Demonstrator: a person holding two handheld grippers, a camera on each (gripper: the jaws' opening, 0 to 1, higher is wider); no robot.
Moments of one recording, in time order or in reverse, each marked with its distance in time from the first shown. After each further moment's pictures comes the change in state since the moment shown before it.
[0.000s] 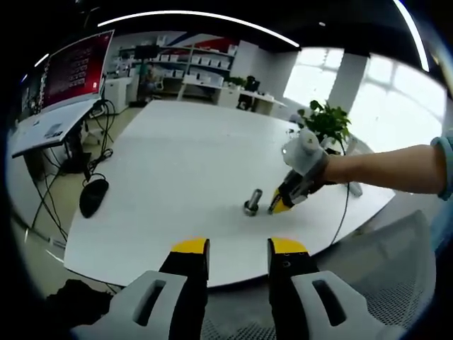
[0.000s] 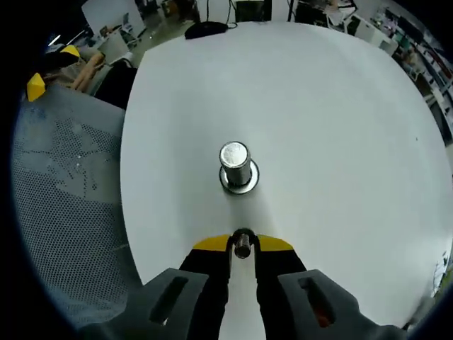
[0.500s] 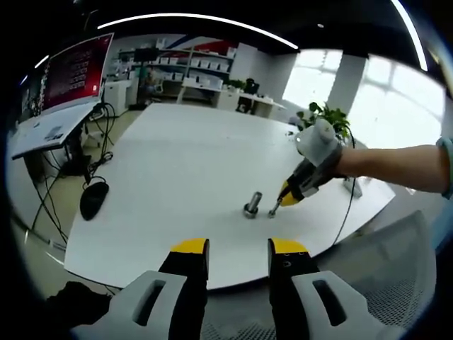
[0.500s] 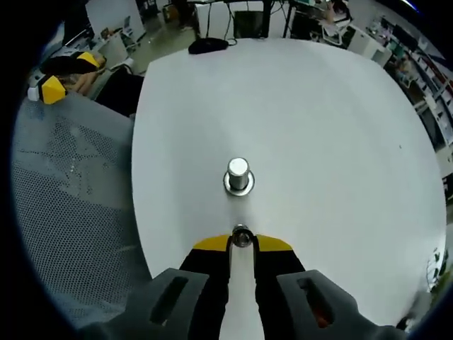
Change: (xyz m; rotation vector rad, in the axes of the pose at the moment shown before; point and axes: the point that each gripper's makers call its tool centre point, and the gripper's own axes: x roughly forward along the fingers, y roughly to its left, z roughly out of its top) left arm -0.001 -0.001 0.003 0.006 -0.018 0.000; right arm -0.034 -0.002 0.004 0.051 -0.010 -0.058
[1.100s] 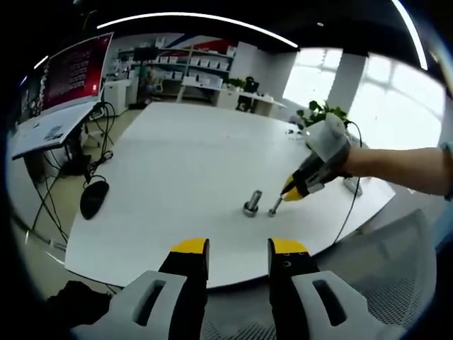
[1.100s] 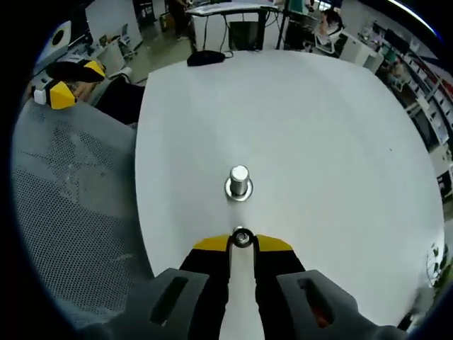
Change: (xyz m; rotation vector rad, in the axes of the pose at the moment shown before) left arm -0.001 0.000 -0.002 0.001 0.007 0.002; right arm -0.016 0.002 0.008 0.022 -0.075 -0.031
